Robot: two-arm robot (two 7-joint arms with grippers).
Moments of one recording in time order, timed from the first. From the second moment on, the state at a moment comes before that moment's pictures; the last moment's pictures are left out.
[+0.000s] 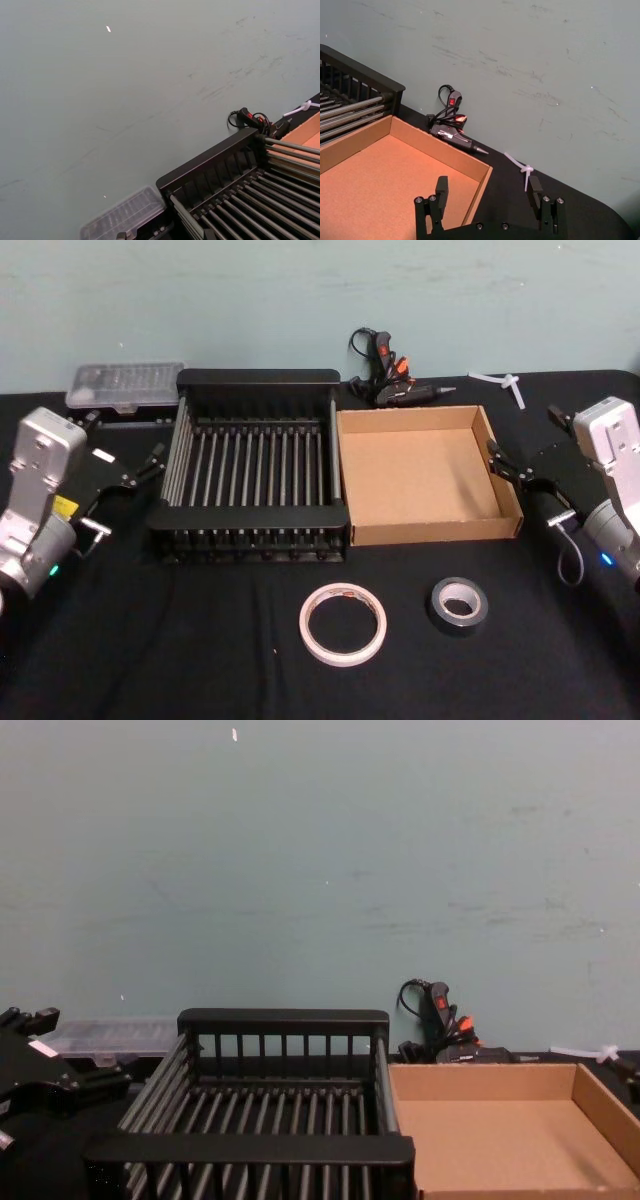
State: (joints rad) left arm -0.20 0.60 0.45 -1.41 -0.25 -0.12 0.03; right arm 0.20 0.60 -0.45 -1.41 0.25 -0.12 -0.03
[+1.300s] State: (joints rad) left arm -0.20 0.60 0.45 -1.41 -0.25 -0.12 0.03; right arm 0.01 0.64 -0.30 -1.74 0.39 0.16 0.07
